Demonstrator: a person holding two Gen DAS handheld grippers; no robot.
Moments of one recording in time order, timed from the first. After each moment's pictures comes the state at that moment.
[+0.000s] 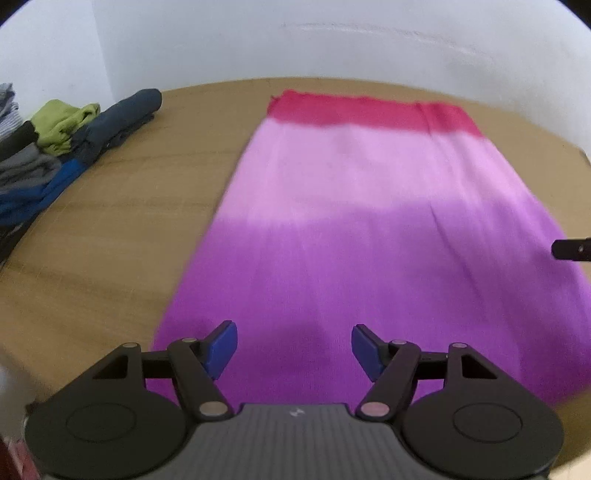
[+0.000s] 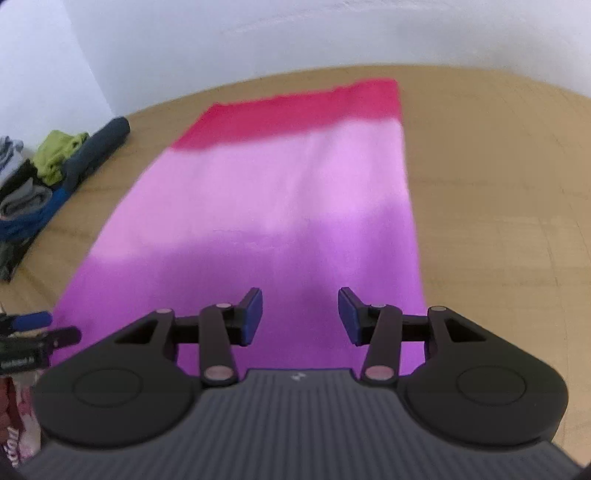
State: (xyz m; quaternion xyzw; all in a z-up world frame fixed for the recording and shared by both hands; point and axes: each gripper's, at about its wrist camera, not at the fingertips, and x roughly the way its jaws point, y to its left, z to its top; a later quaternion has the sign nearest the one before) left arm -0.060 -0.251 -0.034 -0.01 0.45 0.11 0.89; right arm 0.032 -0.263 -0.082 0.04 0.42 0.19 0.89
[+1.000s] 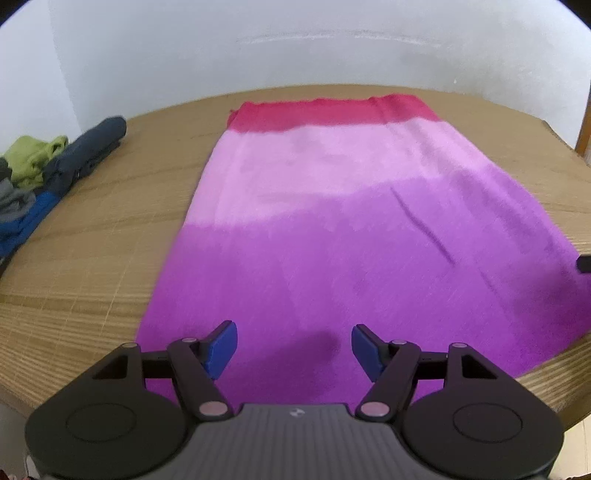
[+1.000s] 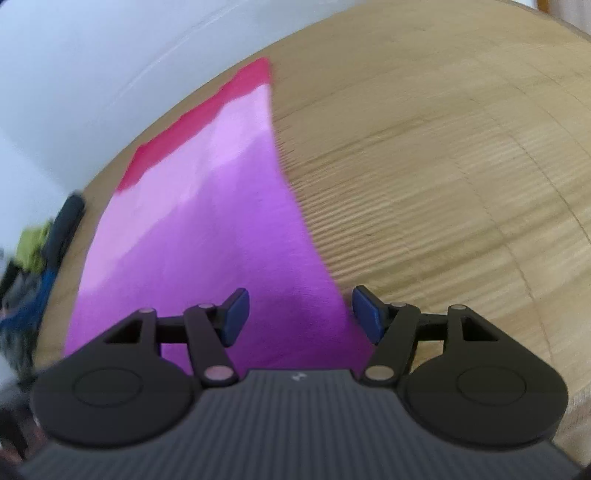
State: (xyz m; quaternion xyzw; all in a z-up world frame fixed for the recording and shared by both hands) left arm -0.067 -0.270 -0.037 0.03 0.42 0.03 0.91; right arm -0.034 -0.341 -0.118 0.20 0.44 0.10 0.87
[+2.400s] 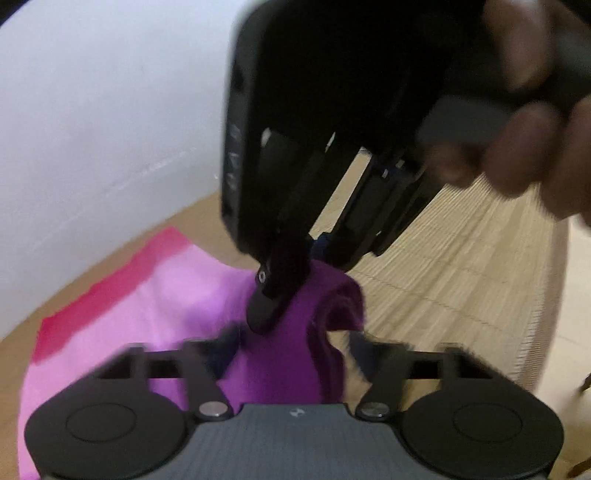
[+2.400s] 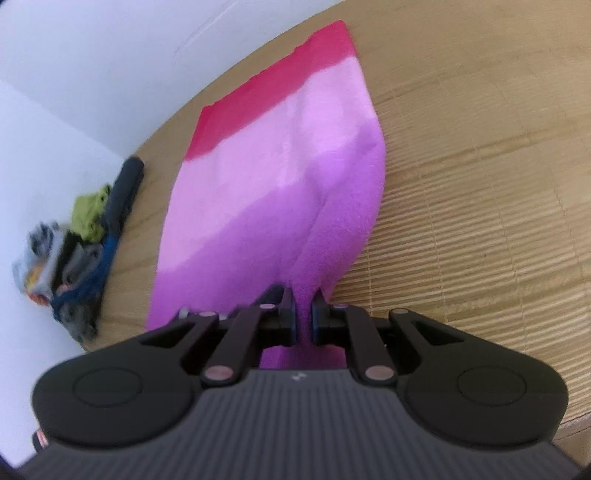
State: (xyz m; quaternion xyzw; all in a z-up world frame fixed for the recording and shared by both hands) left arm -0.053 -0.502 -0.046 0.23 0.24 -0.25 0.91; right arm 0.005 -0.305 -0.047 0.21 0.51 0.19 0.81
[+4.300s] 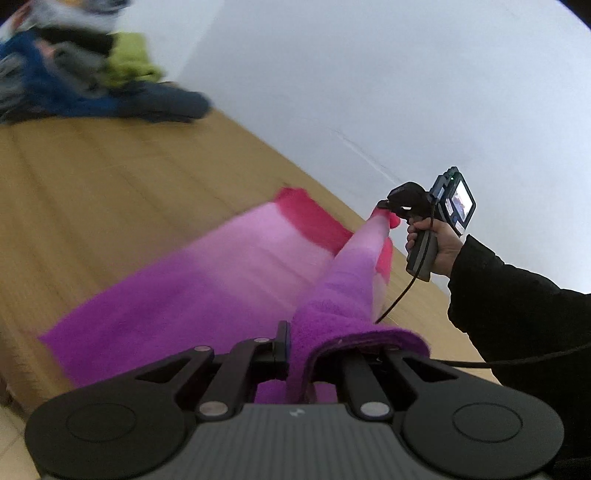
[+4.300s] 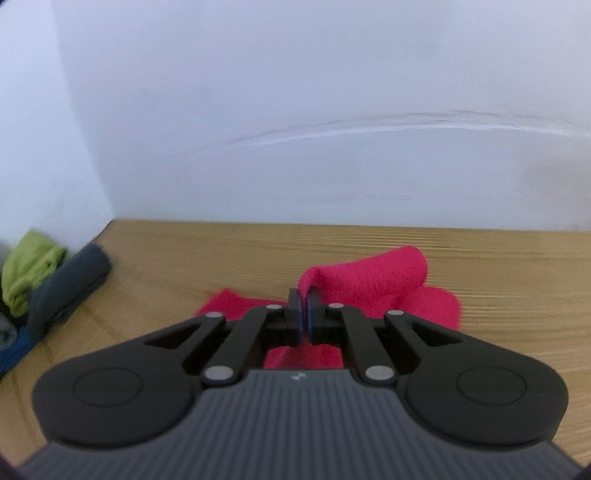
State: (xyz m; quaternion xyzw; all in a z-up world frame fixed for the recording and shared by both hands) left arm -0.067 -0.282 -0.017 -0.33 0.26 0.12 0.90; right arm 0.370 -0.075 -0.034 0.03 0.29 0.27 0.92
